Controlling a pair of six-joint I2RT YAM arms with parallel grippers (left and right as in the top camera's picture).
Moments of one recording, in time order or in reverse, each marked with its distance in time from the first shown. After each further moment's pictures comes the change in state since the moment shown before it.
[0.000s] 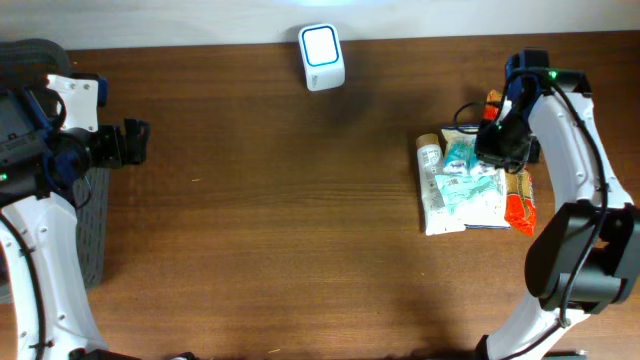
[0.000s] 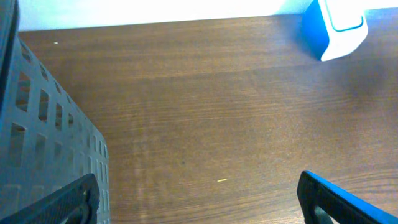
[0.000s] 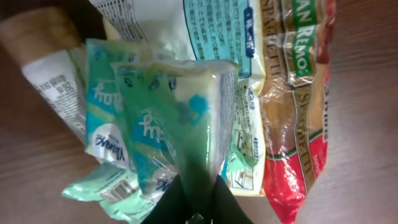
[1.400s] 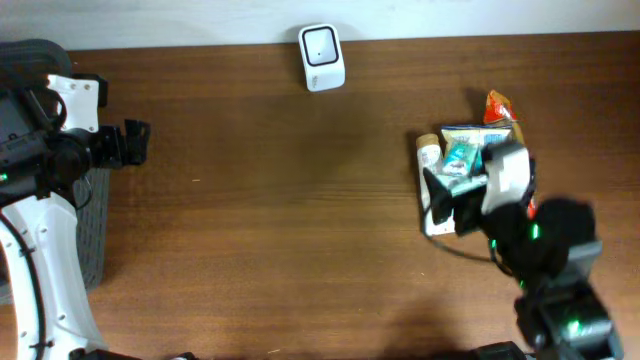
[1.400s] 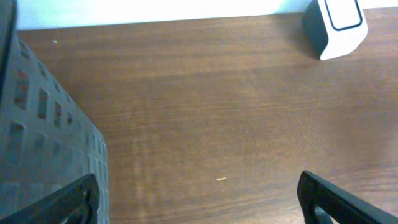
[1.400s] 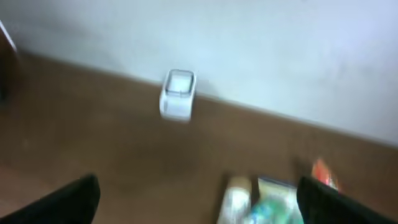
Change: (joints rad) left arm 0.000 0.000 0.000 -0.002 0.000 0.000; right arm 0.283 -1.273 -0.938 0.919 -0.189 -0.287
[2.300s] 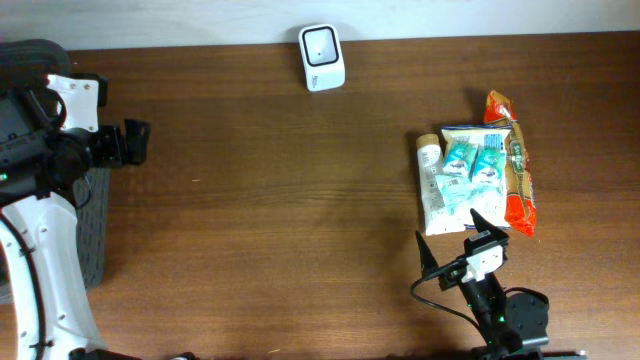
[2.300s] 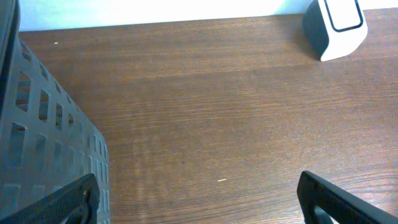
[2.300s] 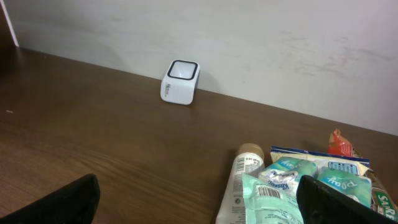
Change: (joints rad) left arm 0.000 0.000 0.000 0.002 0.000 0.000; right arm -0.055 -0.650 -0.723 0.282 -0.068 -0.014
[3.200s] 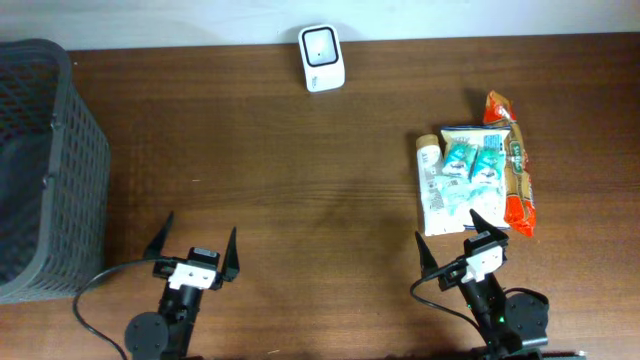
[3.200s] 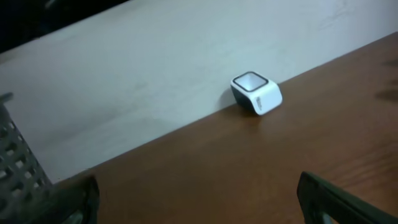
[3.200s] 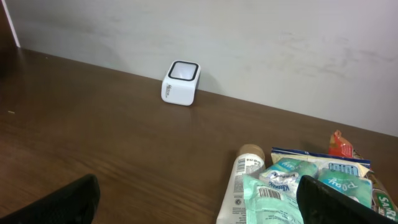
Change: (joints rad) left arm -0.335 -1.415 -1.394 0.825 -0.129 0.011; right arm 0.000 -0.004 0.000 0.000 -0.003 0.000
